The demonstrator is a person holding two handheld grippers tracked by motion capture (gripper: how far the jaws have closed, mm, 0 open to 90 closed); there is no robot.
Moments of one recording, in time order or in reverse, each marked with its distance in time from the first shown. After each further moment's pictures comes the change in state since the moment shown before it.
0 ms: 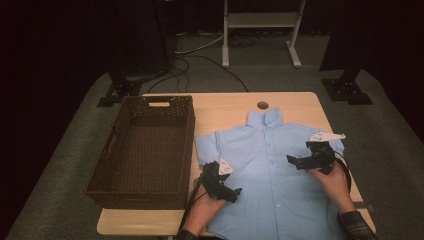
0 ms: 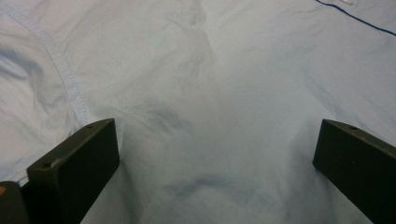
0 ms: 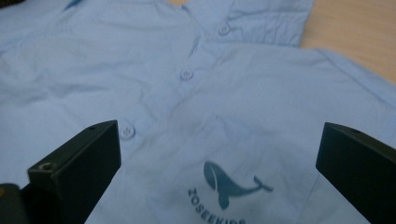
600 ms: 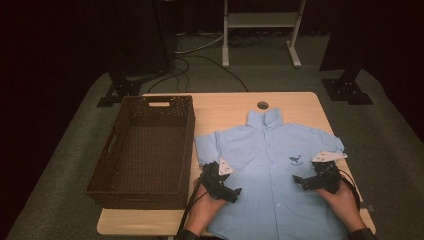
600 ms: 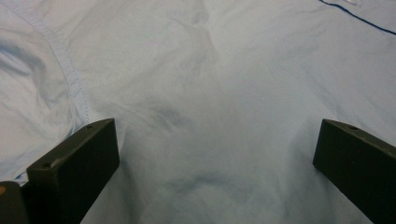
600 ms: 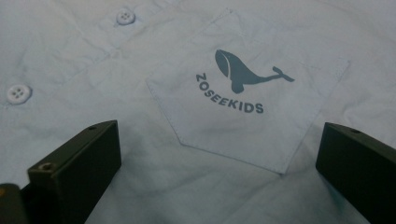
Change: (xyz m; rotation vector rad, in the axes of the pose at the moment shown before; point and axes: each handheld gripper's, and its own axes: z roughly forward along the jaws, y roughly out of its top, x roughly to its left) left arm -0.001 -0.001 -0.001 -0.001 0.009 -0.009; right arm 0.003 -0.055 -0.005 0.094 -0.004 -0.058
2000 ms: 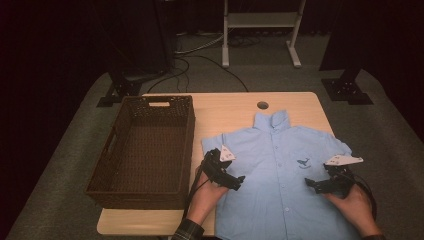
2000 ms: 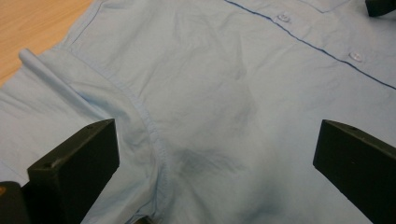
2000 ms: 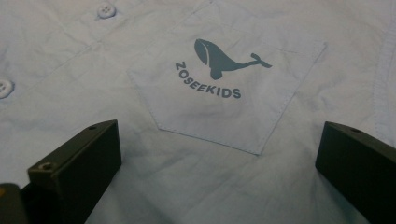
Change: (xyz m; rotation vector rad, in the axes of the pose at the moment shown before) left arm 0.012 0.039 -0.015 -0.038 -0.007 -0.003; right arm -0.020 -0.022 -0.022 0.008 -0.020 0.045
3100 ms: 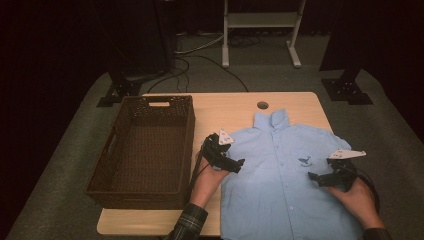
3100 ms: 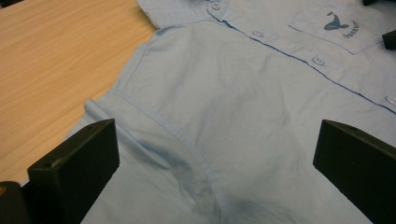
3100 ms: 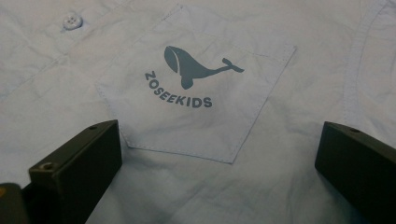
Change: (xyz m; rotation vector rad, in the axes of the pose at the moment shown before) left arm 0.029 0.030 0.002 -0.059 0.050 -0.029; right arm -0.023 0.006 0.005 0.001 -0.015 0.017
